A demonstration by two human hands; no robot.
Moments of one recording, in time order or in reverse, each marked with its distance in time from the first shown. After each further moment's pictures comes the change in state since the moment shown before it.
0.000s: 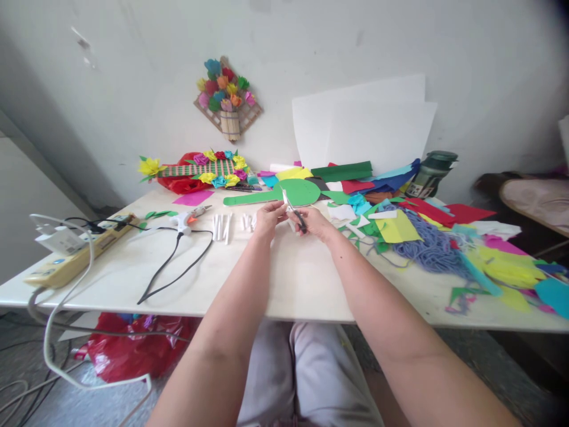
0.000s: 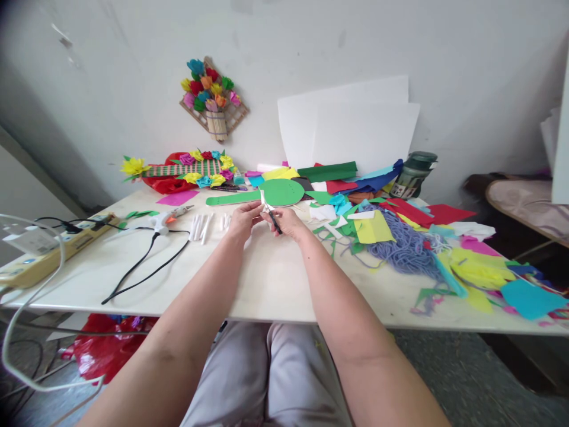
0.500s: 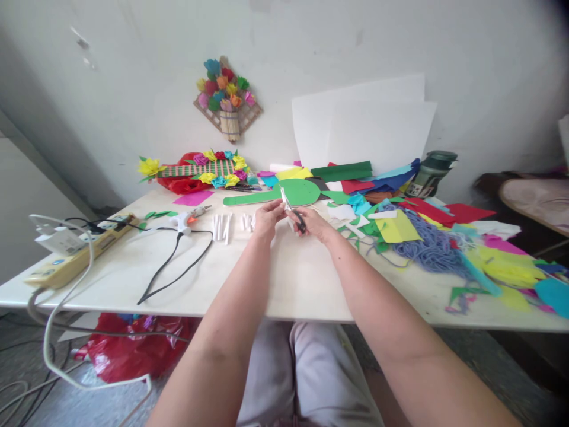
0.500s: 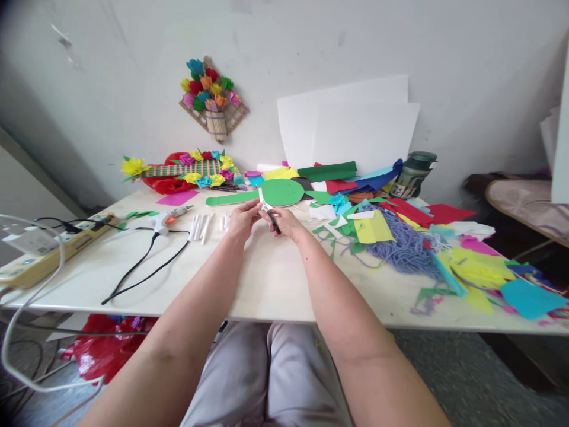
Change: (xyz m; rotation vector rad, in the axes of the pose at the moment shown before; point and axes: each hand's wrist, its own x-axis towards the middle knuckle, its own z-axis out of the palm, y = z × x) left_hand 0.001 0.001 0.003 -0.068 0.052 0.027; right_hand -0.001 -0.002 0.002 -0.031 -0.007 0.019
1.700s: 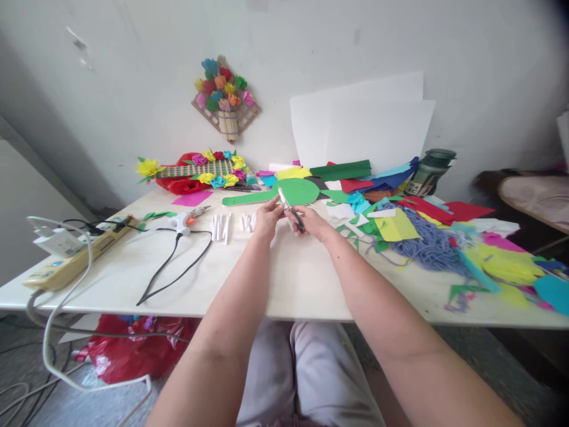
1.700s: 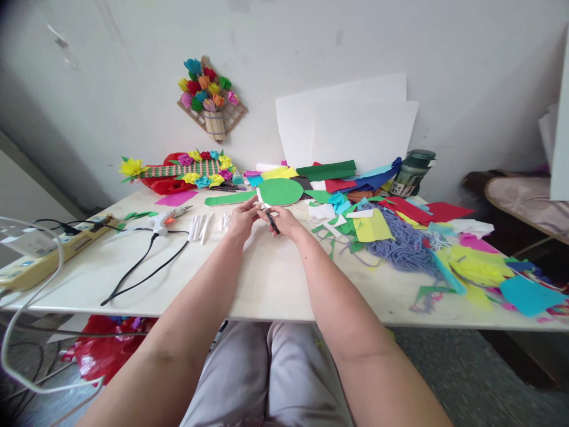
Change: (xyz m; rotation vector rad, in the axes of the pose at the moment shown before) left_hand 0.000 -0.002 0.001 0.034 -0.085 0.059; right_hand 0.000 -0.002 0.003 0.029 0.023 0.028
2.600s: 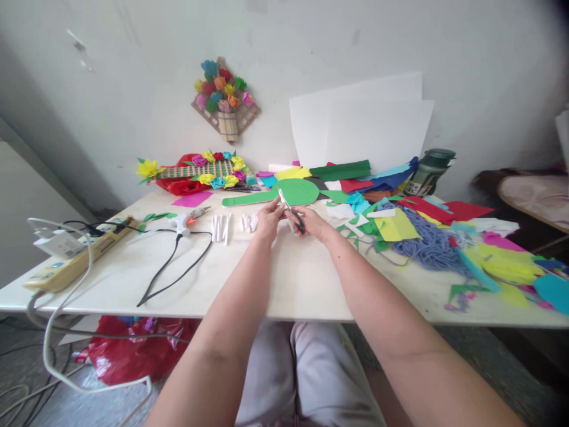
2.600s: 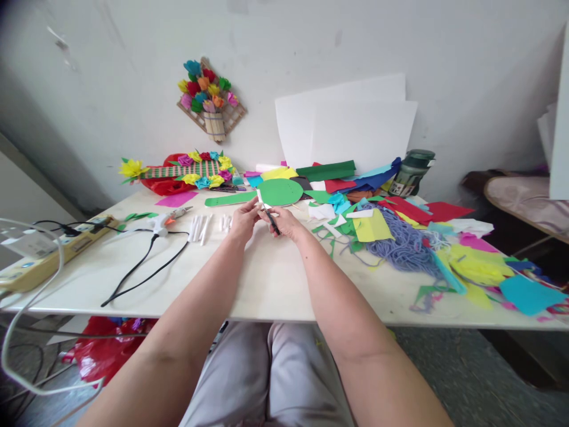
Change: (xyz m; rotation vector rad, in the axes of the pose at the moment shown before) left_hand 0.000 -0.004 0.004 -0.032 0.021 0.000; right_hand 0.000 0.001 -0.001 0.006 -0.034 0.006
